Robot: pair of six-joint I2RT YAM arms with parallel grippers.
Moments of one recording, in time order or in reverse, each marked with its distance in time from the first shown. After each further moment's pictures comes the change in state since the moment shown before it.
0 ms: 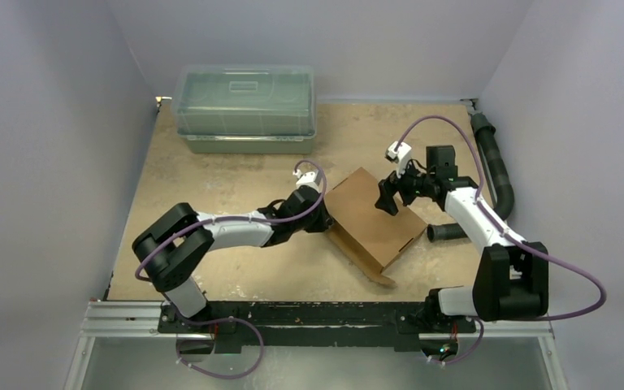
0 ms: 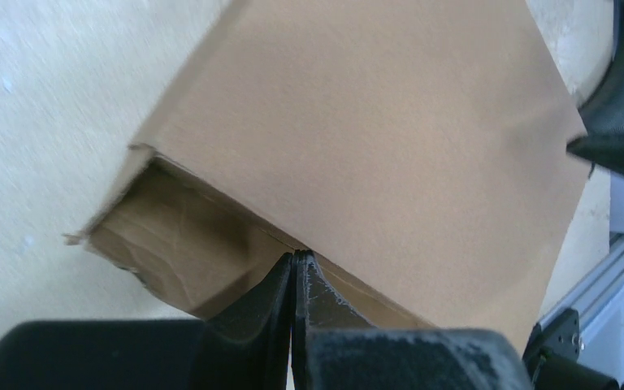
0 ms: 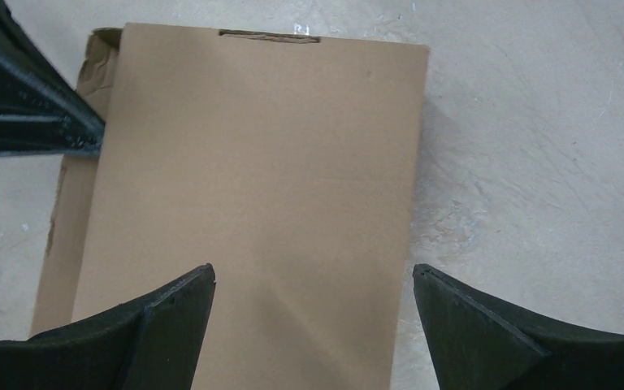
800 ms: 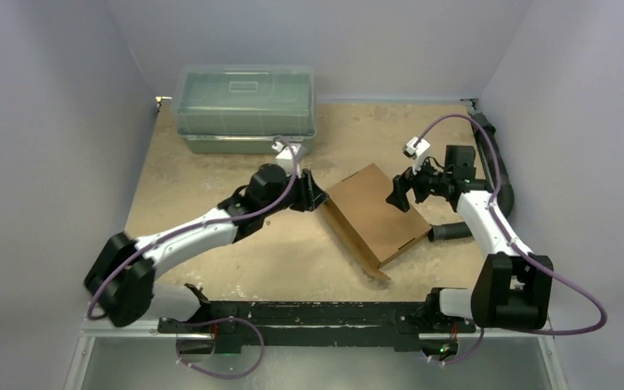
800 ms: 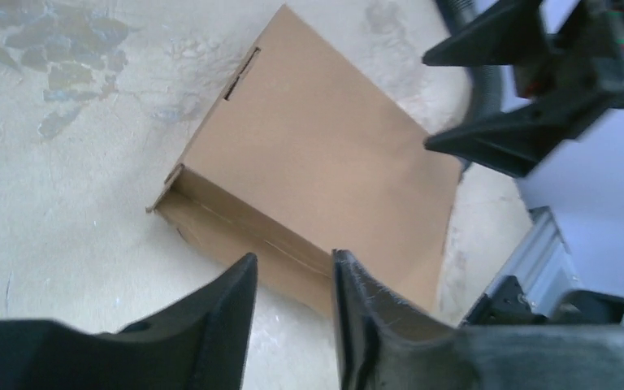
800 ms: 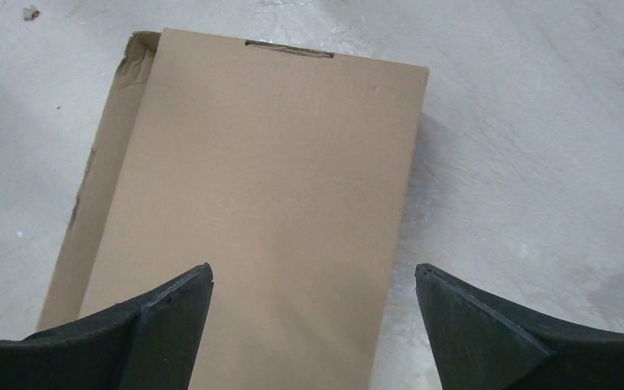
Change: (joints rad) left arm 0.154 -0.218 0.067 -0.066 0.179 0.257; right arm -0.111 -0.034 0.002 -0.005 -0.069 0.010
